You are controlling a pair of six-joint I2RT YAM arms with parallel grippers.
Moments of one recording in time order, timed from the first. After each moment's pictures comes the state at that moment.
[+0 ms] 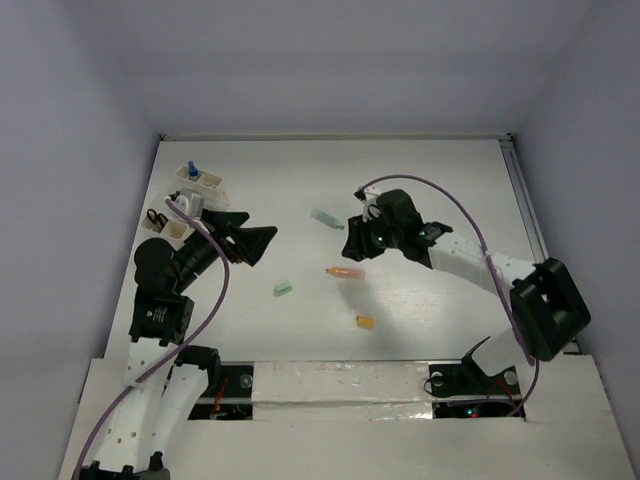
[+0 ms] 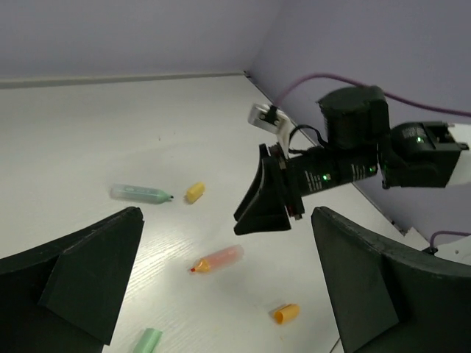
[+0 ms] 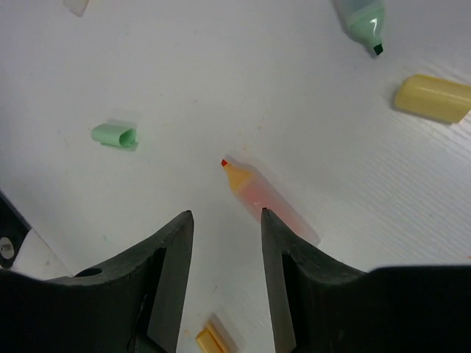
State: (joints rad) left arm -0.12 0.57 0.65 0.02 0.59 -0.50; right arm 0.62 1.46 0.92 -0.13 -0.30 0.30
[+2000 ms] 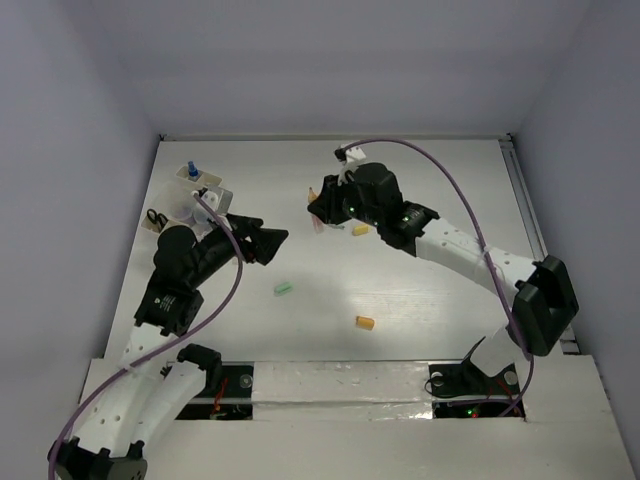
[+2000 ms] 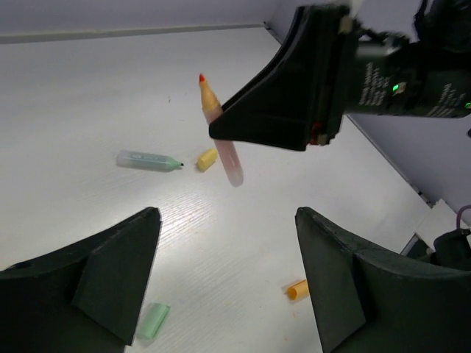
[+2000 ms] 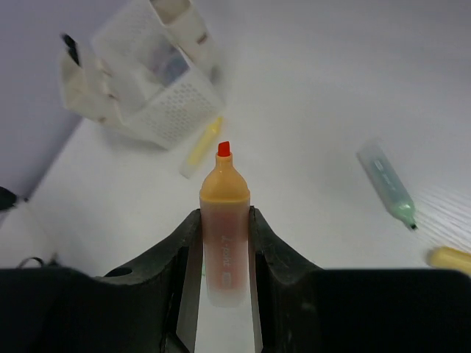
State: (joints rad) left arm -0.33 0.65 0.70 -0.12 0.39 -0.36; right arm 0.77 1.57 1.29 -0.10 -0.04 0.38
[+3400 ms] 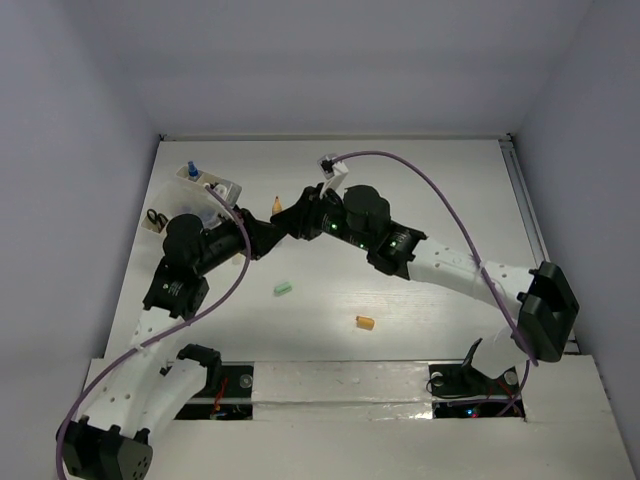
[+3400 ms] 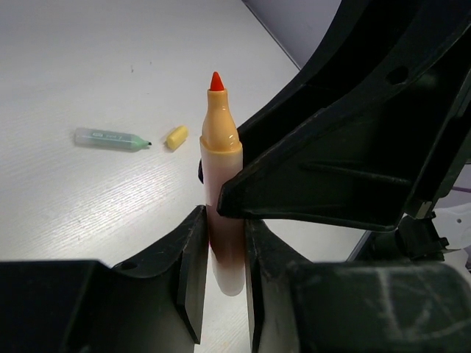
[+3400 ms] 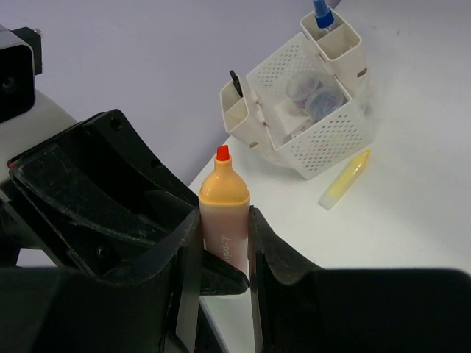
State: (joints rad) left arm -0.28 0.76 0.70 -0.06 0.55 -0.43; right arm 0.95 1.52 1.22 0.25 -0.08 0.63
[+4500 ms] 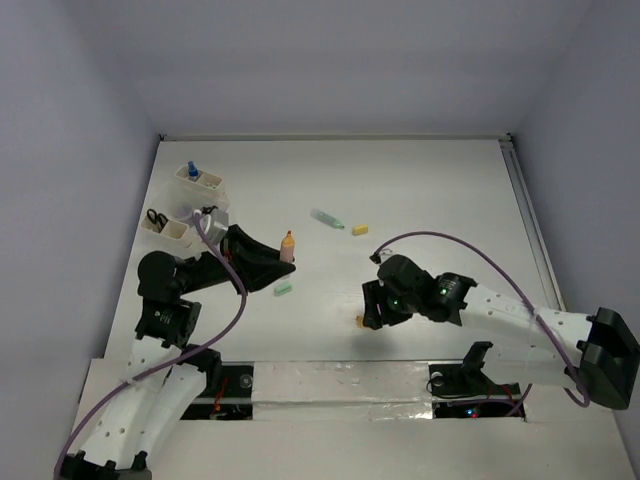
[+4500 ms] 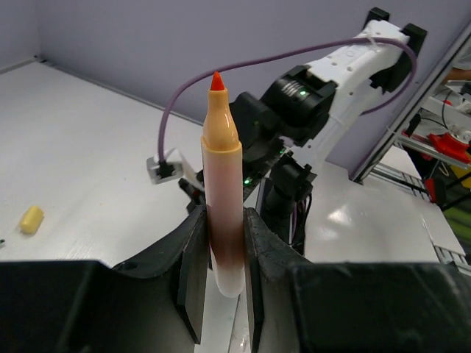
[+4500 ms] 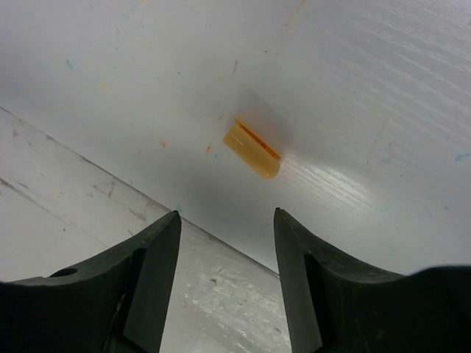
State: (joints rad) left arm -0.29 0.58 0.60 0.29 1.01 -0.61; right arm 0.96 1.09 0.69 -0.56 -0.03 0.64
